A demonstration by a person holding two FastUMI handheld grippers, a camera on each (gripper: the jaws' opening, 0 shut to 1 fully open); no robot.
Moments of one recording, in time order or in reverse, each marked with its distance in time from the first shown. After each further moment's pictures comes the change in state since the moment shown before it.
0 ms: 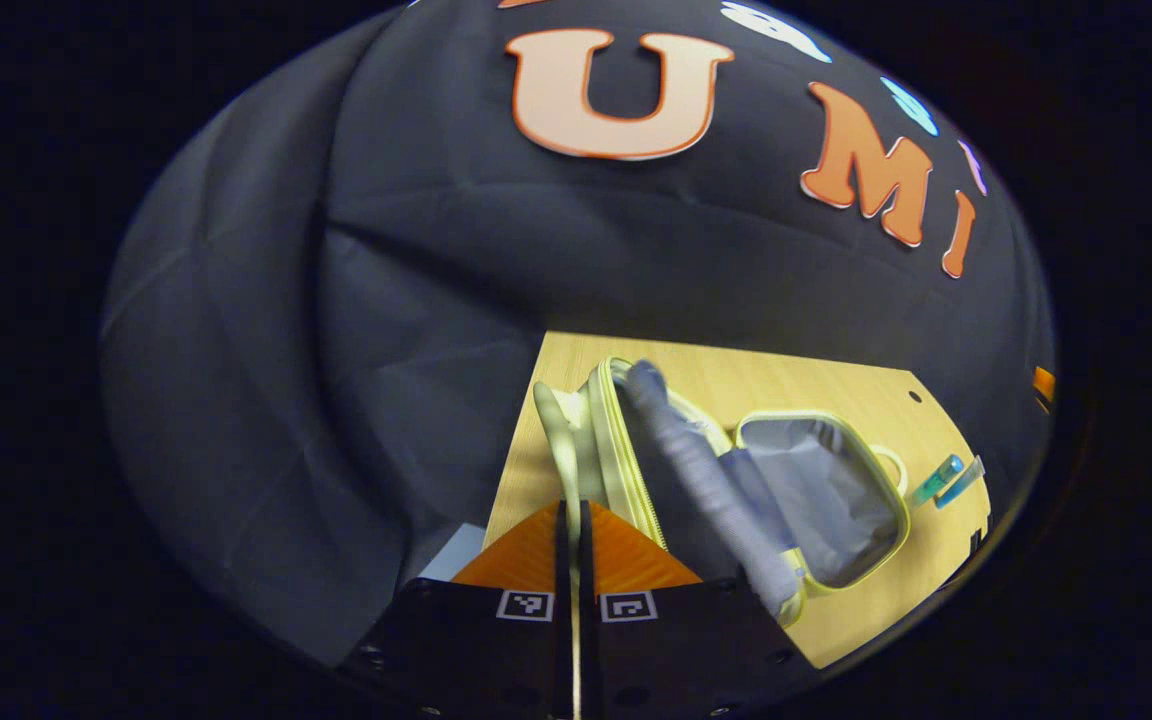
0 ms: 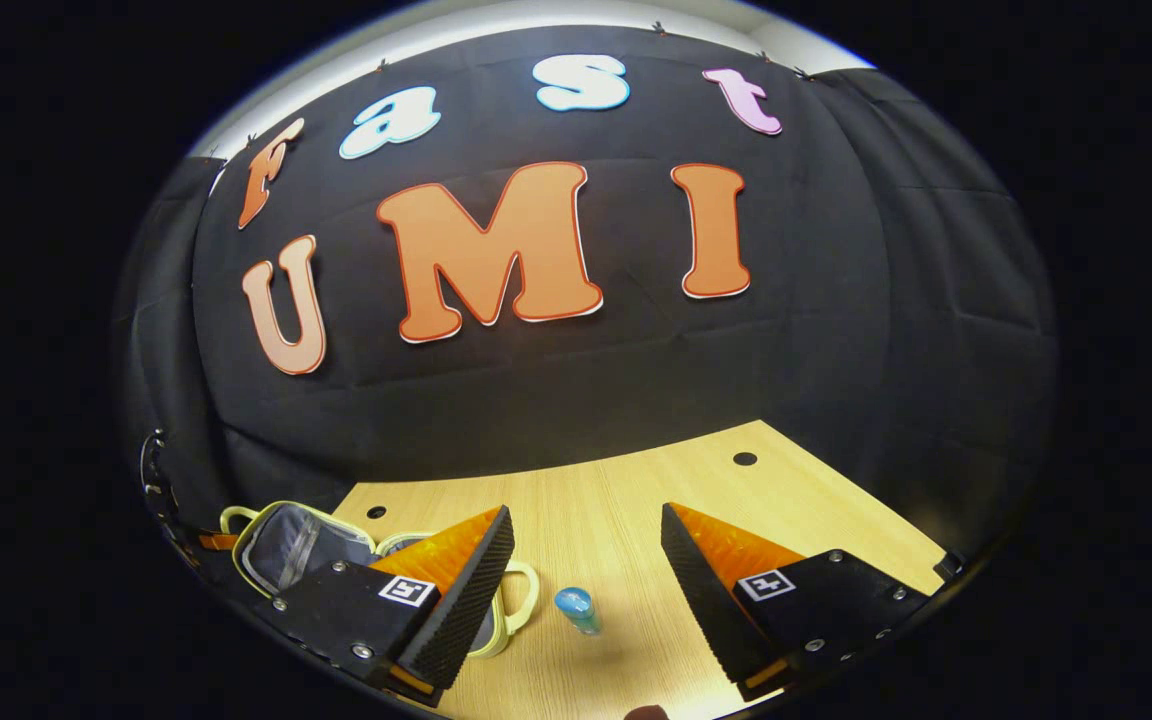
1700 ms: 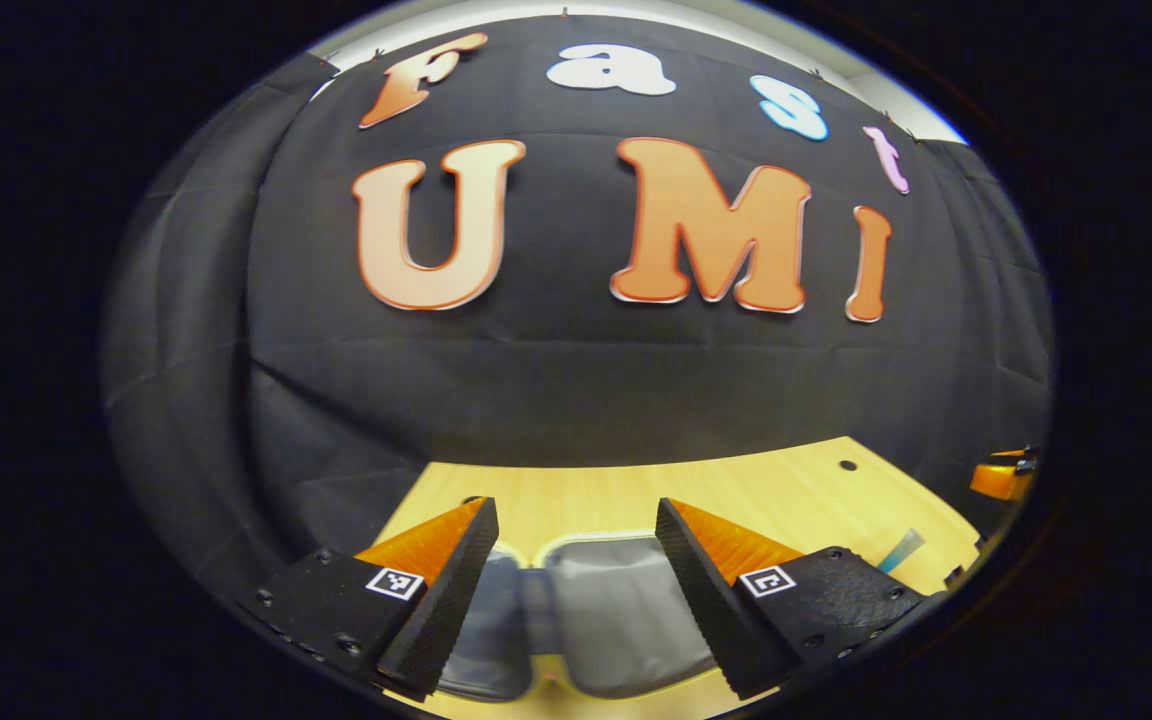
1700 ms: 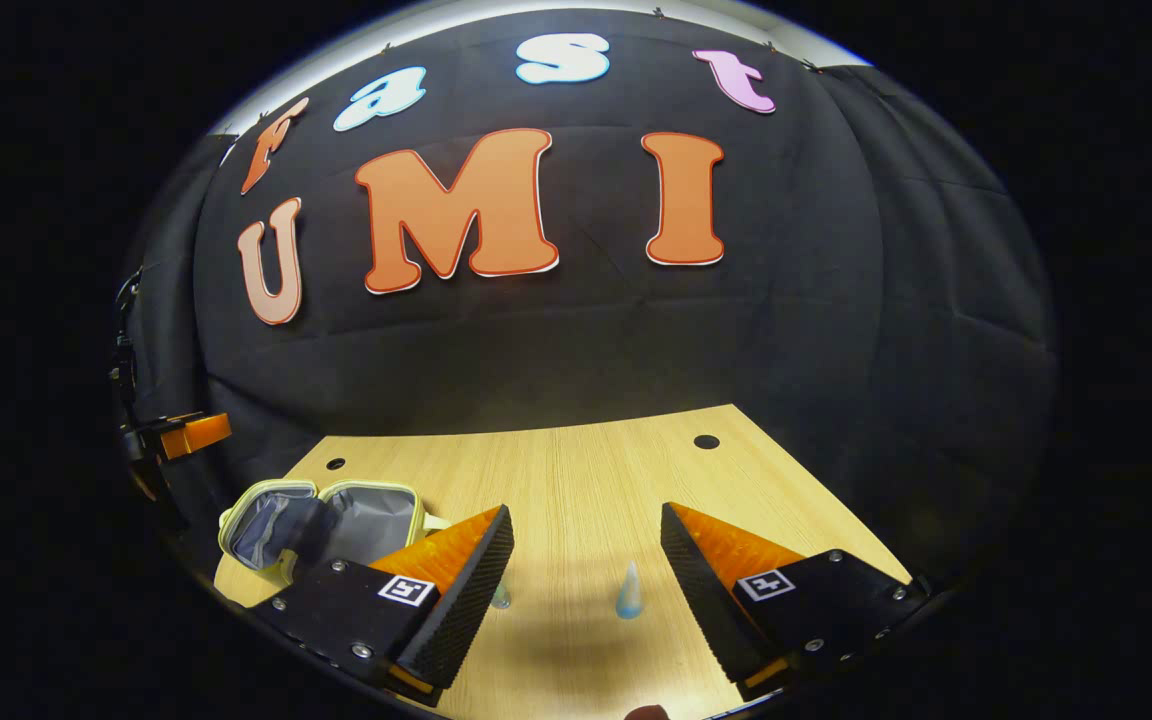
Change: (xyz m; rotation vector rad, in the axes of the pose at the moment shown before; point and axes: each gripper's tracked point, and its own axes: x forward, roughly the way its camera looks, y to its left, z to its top) left arm -0.074 -0.348 0.162 0.112 -0.407 -0.115; right arm 0.019 -0.113 -0.040 -0.088 0.065 0.014
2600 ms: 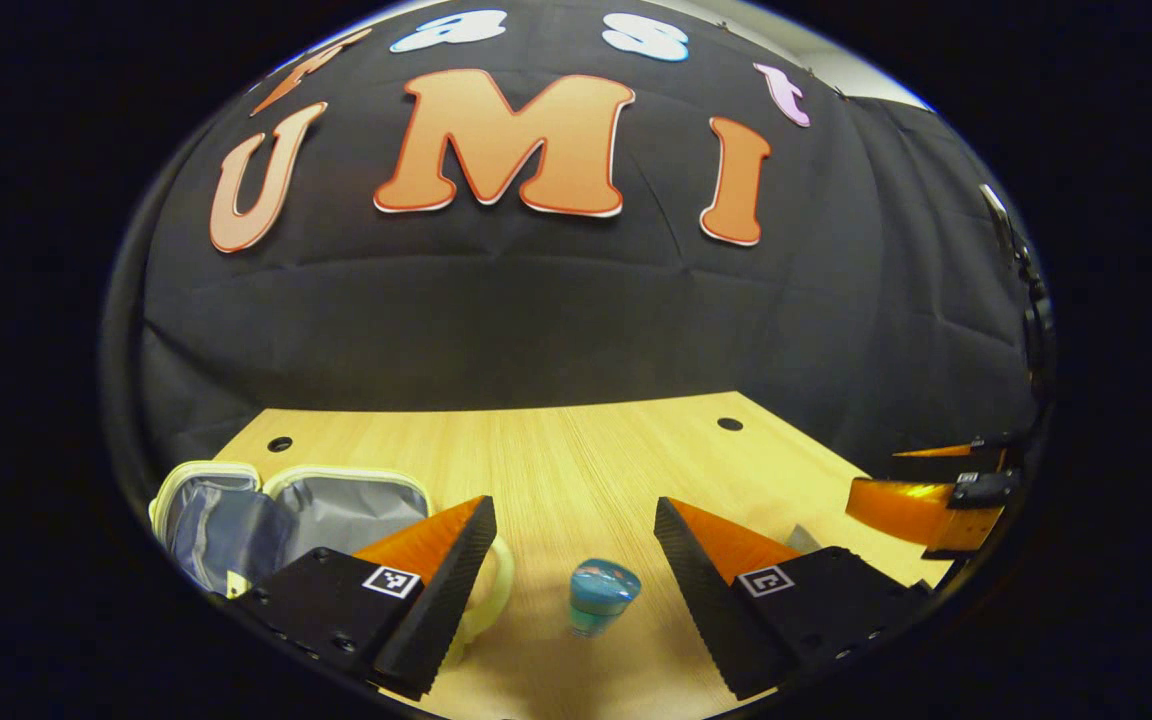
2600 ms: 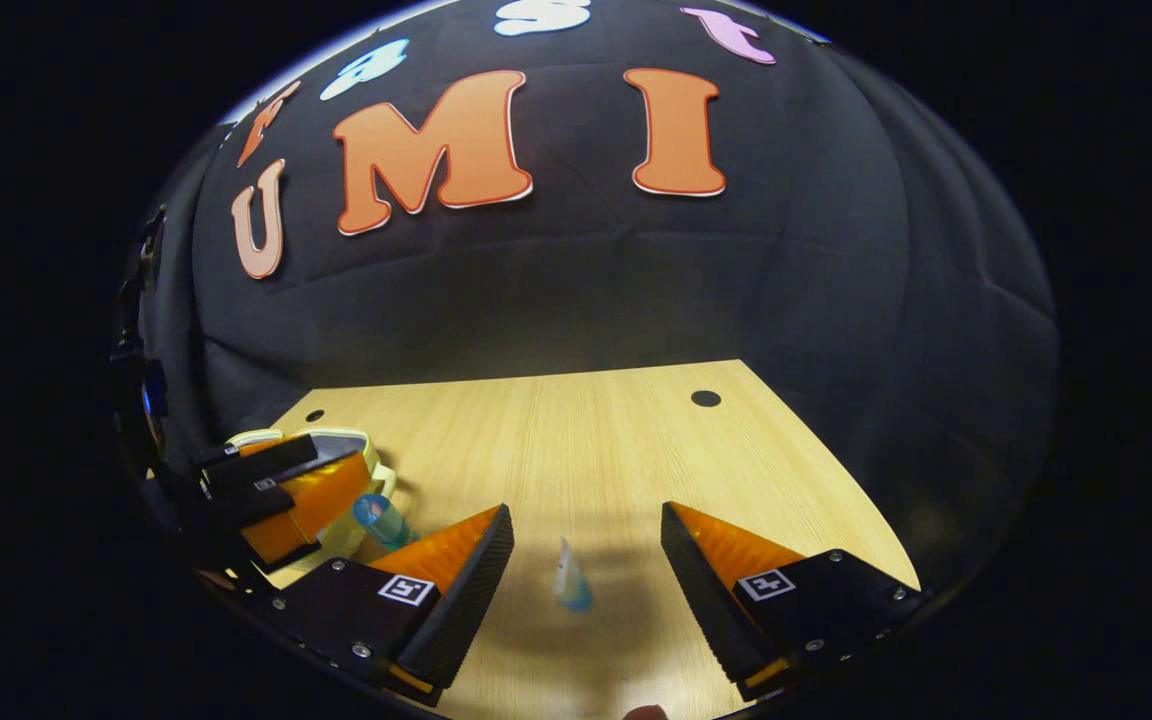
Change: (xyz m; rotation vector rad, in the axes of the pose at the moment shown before) left arm 0.064 -0.265 -0.129 0.038 0.106 -0.189; right arm 0.060 -0.060 -0.068 -0.011 0.130 0.033
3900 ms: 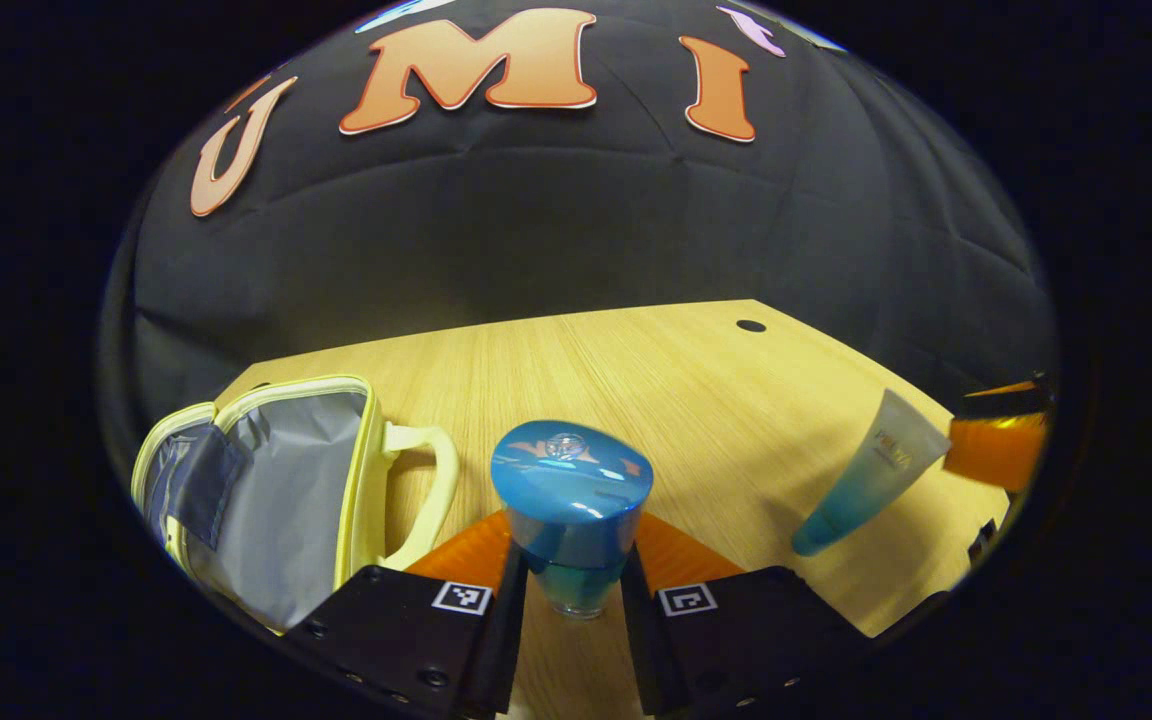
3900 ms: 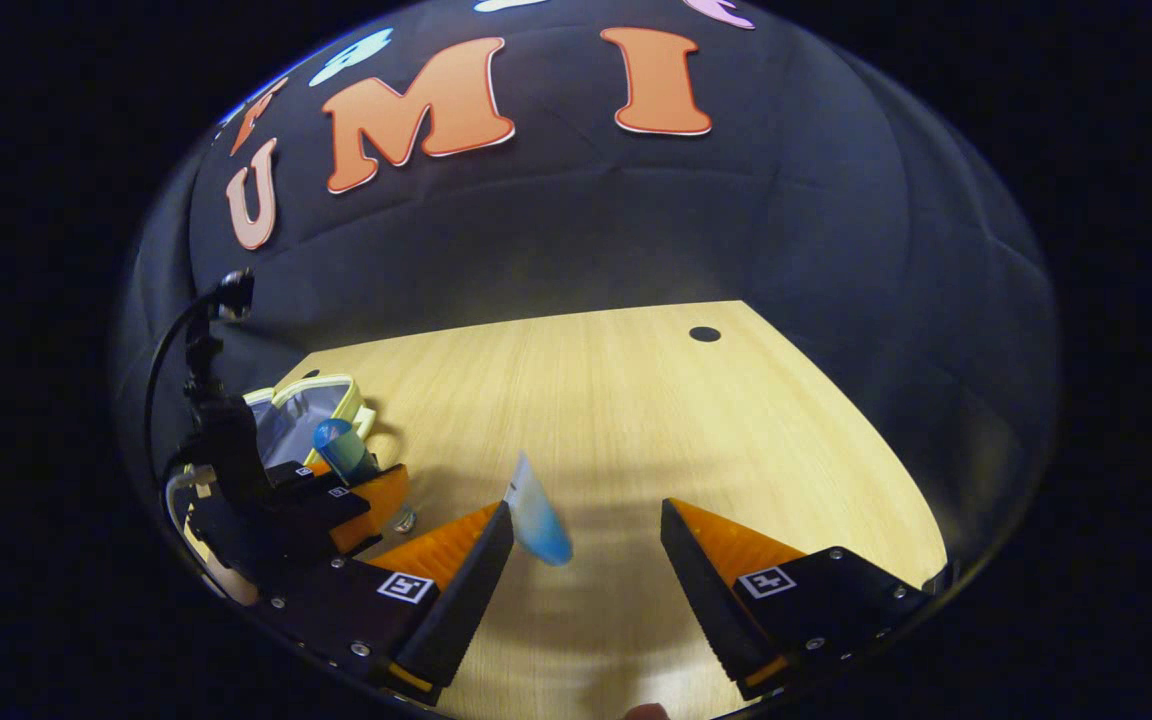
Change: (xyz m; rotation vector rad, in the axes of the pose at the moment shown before) left arm 0.041 -0.015 -0.099 0.028 0.178 0.021; right arm 0.008 -0.001 -0.069 -0.007 0.116 0.054
